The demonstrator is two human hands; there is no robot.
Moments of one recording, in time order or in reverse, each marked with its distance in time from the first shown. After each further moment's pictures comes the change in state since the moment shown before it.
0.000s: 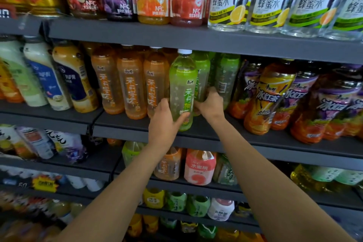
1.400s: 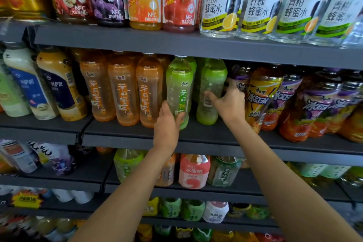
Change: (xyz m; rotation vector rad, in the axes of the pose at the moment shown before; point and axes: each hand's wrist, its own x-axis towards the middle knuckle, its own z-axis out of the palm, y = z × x) left_hand 0.008 0.008 0.021 -0.171 -0.036 -0.035; right_hand -0.010 0.002 -0.054 -0.106 0.279 -0.096
